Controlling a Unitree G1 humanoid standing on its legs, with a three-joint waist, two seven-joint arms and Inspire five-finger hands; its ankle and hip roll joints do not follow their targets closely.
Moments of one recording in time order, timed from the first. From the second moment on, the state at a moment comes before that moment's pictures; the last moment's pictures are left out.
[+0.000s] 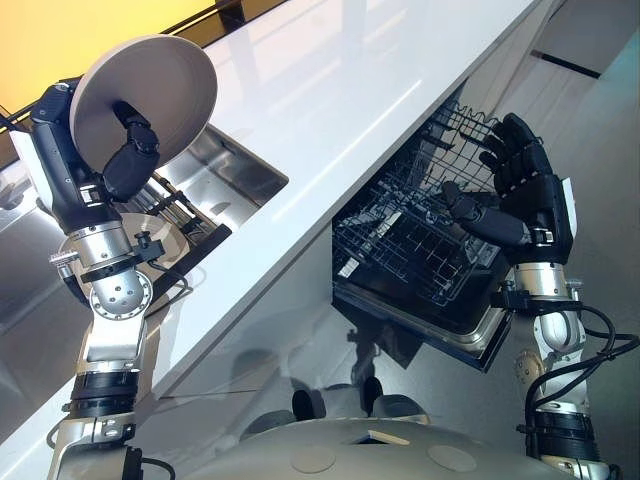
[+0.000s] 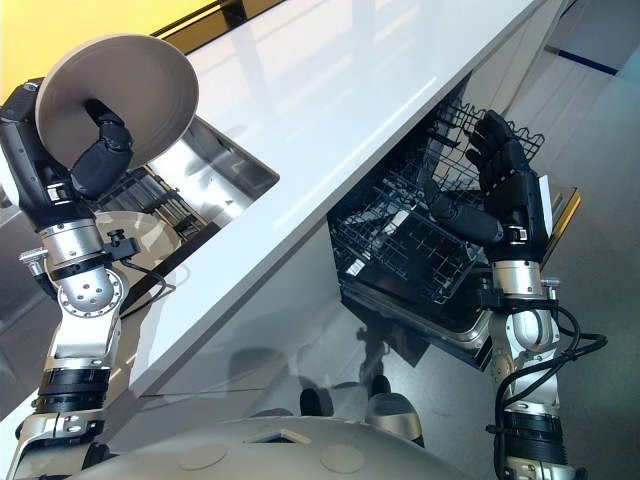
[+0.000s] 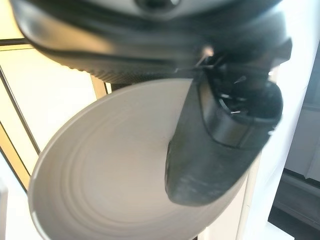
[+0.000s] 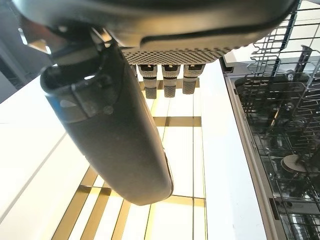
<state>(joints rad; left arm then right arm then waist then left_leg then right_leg) -0.04 0.47 0.16 -0.03 0.04 -0.45 0.51 0.14 -0.33 -0.19 -0.12 0.35 -0.32 0.11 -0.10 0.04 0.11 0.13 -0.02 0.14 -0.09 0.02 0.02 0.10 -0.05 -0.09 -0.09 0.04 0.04</state>
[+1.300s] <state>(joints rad) -0.08 0.47 0.15 -0.03 0.05 -0.45 0.54 0.02 -0.35 -0.11 -0.18 0.63 -0.21 0.41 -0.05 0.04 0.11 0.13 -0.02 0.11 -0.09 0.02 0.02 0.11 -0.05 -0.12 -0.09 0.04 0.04</state>
